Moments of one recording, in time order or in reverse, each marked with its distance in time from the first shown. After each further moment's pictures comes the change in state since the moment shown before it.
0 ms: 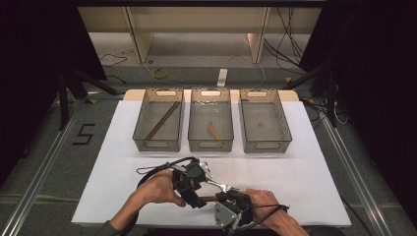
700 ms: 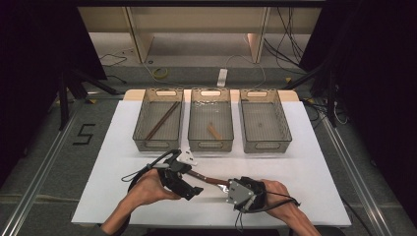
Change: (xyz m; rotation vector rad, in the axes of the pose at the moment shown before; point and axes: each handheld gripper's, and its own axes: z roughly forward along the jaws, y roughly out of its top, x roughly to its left) left arm 0.013 -0.029 -0.019 -0.290 0.177 -0.108; right arm -0.031 -0.034 -0.007 0.012 -0.039 0.255
